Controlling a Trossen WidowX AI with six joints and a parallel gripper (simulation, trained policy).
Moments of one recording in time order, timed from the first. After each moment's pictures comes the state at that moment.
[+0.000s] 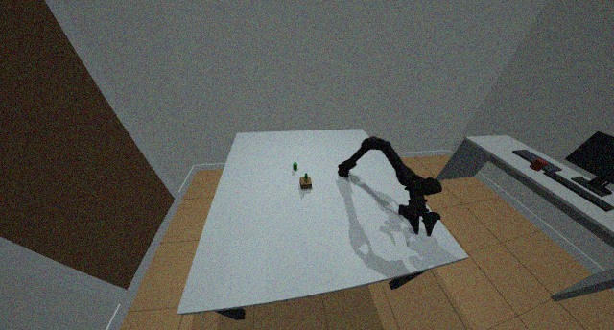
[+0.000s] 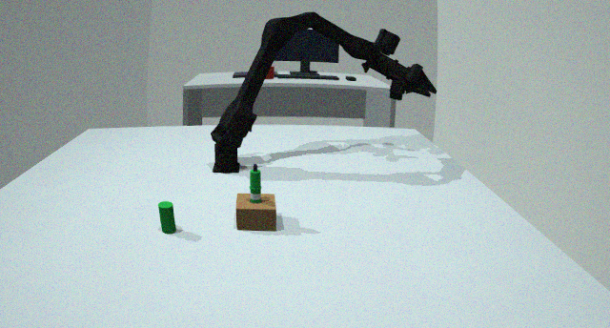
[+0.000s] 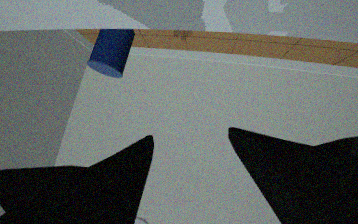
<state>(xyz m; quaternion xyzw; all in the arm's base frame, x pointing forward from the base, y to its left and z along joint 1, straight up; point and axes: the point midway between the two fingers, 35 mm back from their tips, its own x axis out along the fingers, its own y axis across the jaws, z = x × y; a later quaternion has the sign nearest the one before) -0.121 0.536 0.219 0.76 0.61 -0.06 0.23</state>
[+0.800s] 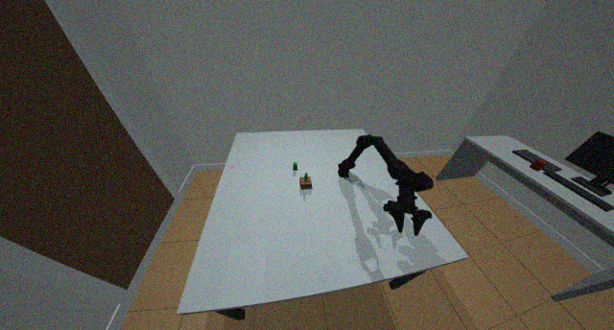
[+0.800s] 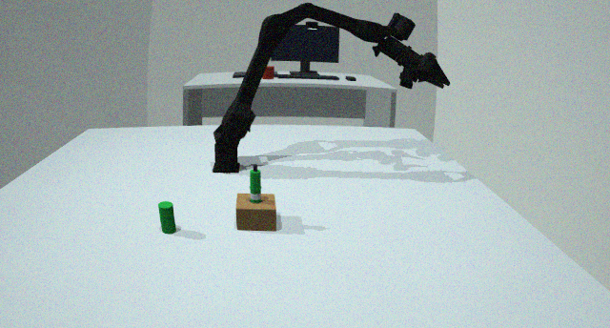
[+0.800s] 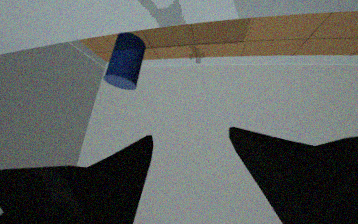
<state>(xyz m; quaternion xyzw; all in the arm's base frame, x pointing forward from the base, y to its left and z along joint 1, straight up) -0.030 0.536 0.260 0.77 0.58 -0.11 0.23</state>
